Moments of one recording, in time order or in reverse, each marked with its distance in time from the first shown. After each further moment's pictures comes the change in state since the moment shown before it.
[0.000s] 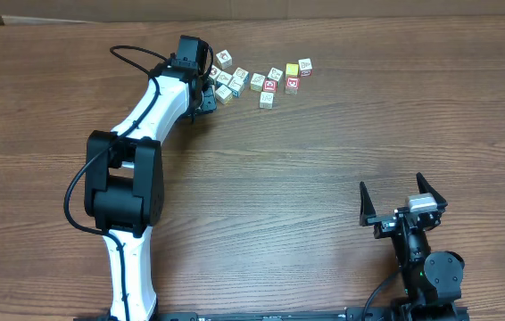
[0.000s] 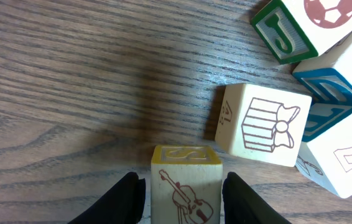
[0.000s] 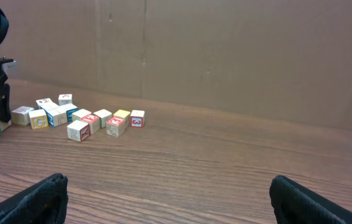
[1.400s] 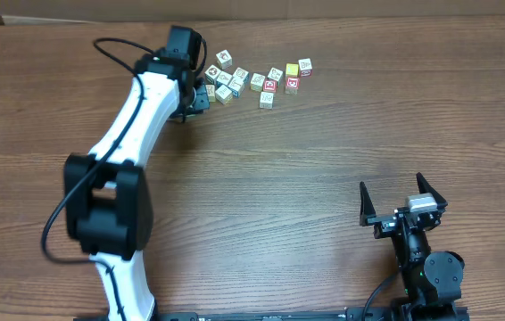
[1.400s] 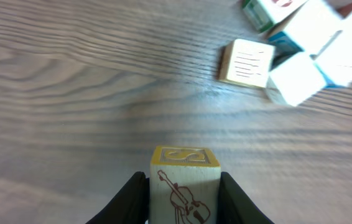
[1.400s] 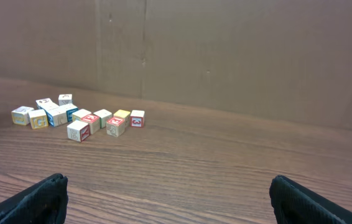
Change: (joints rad) left arm 0.000 -0.212 0.000 -0.227 -0.007 0.000; right arm 0.000 0.000 0.000 0.001 0.000 0.000
